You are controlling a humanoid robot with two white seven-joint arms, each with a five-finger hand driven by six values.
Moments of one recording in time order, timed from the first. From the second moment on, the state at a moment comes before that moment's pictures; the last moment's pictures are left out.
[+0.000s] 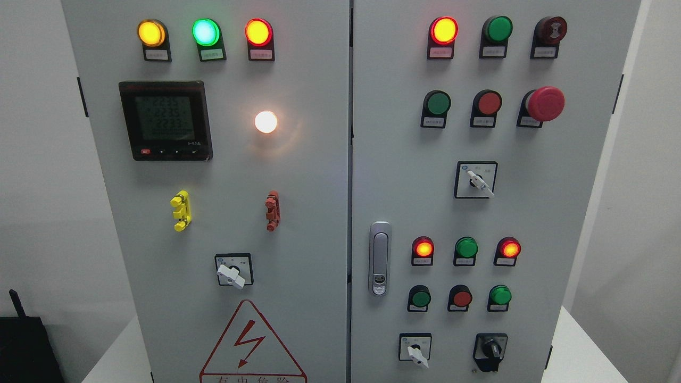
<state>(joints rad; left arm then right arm) 0.13 -0.06 0.04 -0.11 0.00 -0.04 -0.16 0.19 0.06 -0.07 -0.16 0.00 0.04 0.13</state>
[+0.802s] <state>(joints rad) 0.13 -0.06 0.04 -0.11 0.00 -0.04 -0.16 0.19 0.07 -0.07 -0.16 0.00 0.02 0.13</state>
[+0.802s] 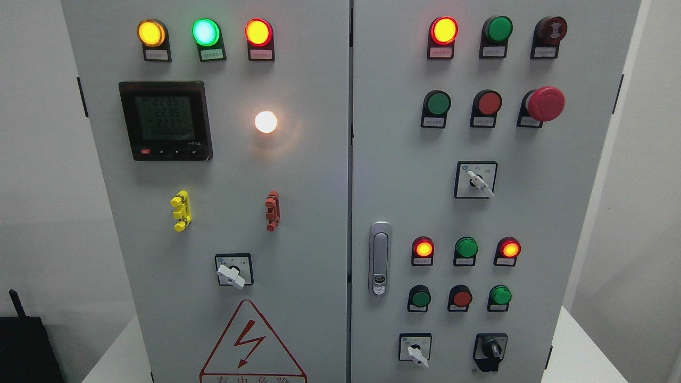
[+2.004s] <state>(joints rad) 0.13 -0.06 0.04 -0.11 0.00 -0.04 -0.16 0.25 0.09 -0.07 -0.36 -0.04 -0.06 0.11</state>
